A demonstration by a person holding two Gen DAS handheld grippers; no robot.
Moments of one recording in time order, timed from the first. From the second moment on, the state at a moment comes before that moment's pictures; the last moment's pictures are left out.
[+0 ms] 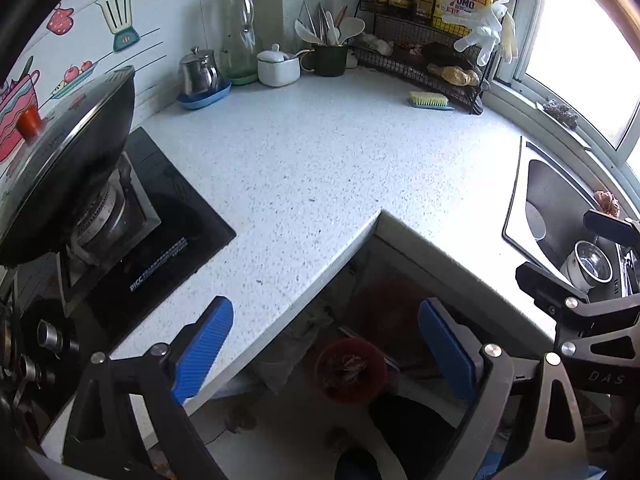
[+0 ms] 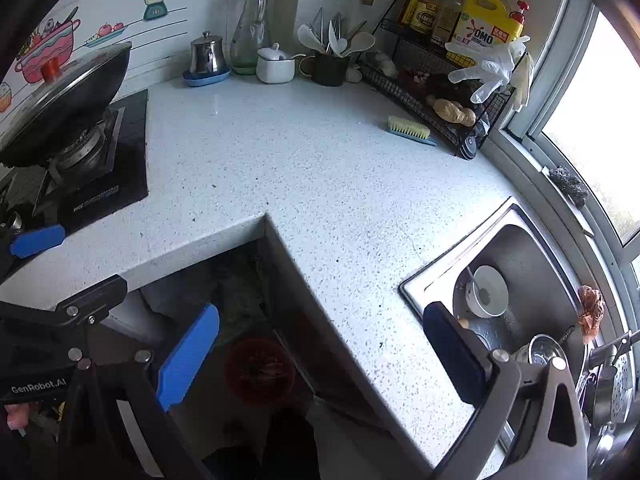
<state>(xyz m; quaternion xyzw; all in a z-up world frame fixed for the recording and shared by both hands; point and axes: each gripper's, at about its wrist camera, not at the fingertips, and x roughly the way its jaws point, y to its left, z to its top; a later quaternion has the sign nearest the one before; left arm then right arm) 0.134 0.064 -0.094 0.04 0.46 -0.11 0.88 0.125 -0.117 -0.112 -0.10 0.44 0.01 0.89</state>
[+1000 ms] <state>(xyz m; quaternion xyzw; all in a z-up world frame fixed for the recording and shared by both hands) 0.411 -0.073 -0.106 0.06 0.50 -0.09 0.86 0.378 -0.227 -0.107 -0.10 0.44 0.09 0.88</state>
